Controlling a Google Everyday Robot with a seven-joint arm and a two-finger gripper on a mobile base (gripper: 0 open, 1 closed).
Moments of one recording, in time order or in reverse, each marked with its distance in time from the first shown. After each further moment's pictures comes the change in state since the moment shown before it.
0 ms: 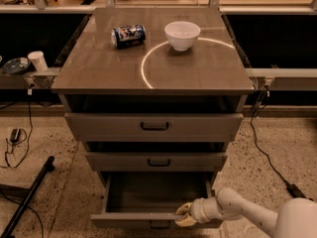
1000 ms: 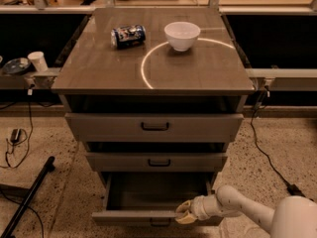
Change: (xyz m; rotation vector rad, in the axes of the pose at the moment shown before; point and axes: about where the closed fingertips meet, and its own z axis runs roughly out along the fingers) arm -0.002 -0.014 0.000 0.001 0.002 -0.001
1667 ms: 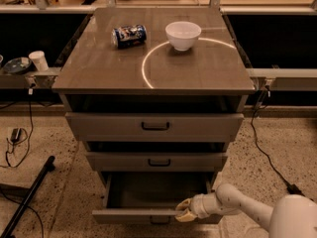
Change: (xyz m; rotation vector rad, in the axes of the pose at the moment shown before) arm -0.002 -0.006 -0.001 0.000 0.002 0.000
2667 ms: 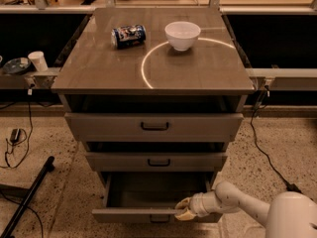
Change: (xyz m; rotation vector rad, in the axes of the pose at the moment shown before) arm -0.003 -0.002 0.000 -0.016 0.003 0.018
